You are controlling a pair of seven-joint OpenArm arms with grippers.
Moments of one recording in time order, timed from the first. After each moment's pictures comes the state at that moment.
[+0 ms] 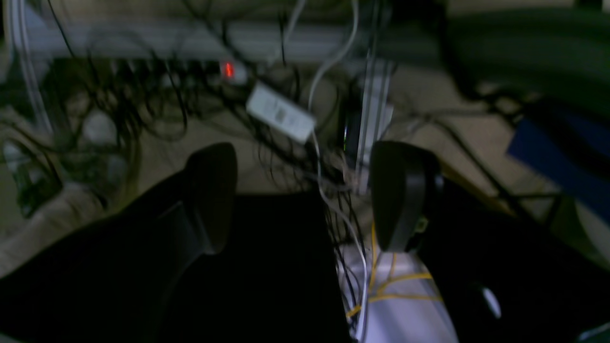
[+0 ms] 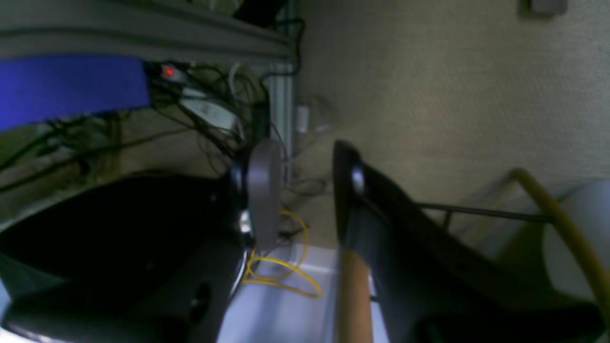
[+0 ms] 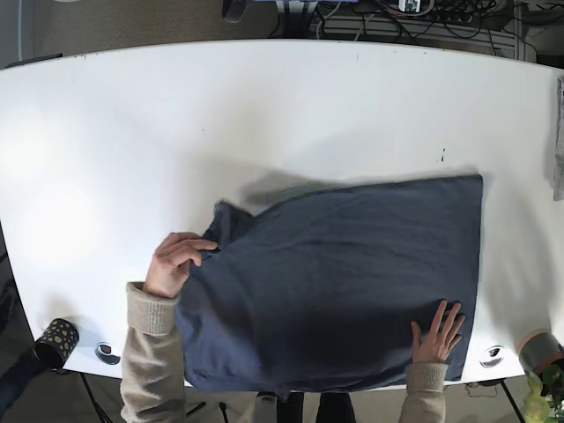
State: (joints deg) left arm 40.2 -0.1 -9.6 59.5 2.1 -9.0 1.4; right arm -42.8 14.5 7.6 55.0 7.3 27.0 7.2
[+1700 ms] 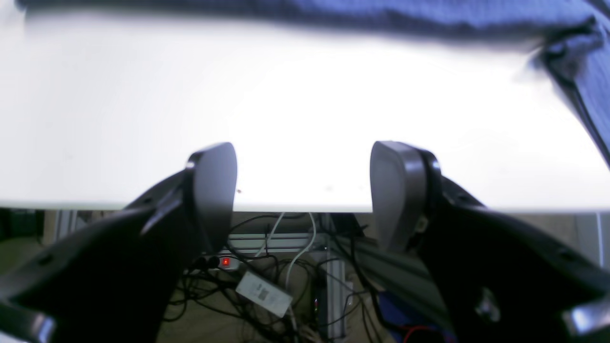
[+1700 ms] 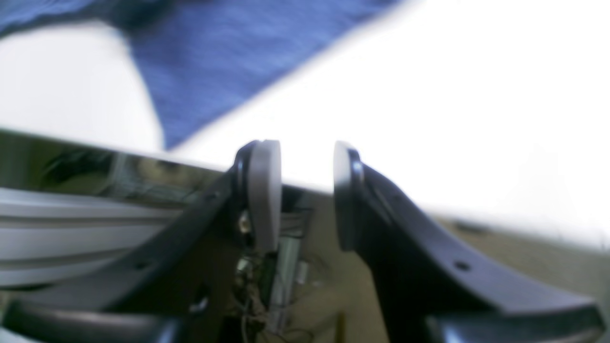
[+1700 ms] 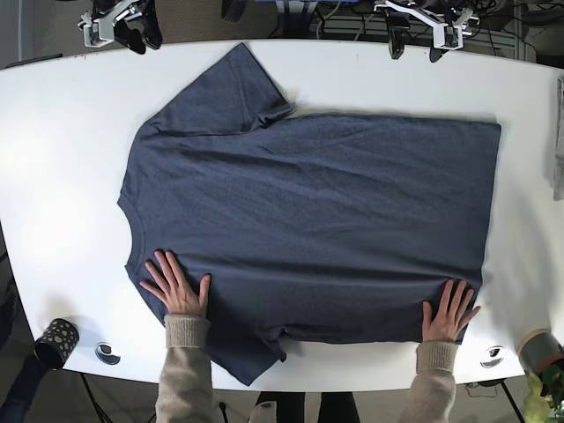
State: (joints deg) left arm 58.7 -0.8 -8.5 111.5 -11.5 -8.5 1.9; right arm -57.0 16.6 23.3 108.7 27.9 33.4 -7.3
